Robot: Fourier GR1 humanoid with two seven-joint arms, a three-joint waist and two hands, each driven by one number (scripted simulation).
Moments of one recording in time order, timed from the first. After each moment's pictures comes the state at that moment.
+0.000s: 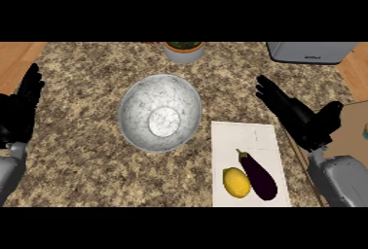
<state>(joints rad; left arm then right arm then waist) -0.28 0.61 -0.14 -1.31 0.22 0.36 0.05 -0.31 -0.41 0.25 -1.48 -0.37 0.08 0.15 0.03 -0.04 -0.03</state>
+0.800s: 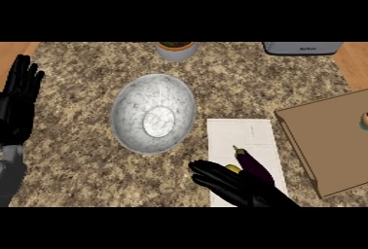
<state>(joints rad) -0.25 0.53 -0.03 -1.43 0.38 0.25 -0.09 -0.10 -0.43 0.66 -1.89 0.08 0.16 -0.21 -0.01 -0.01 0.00</state>
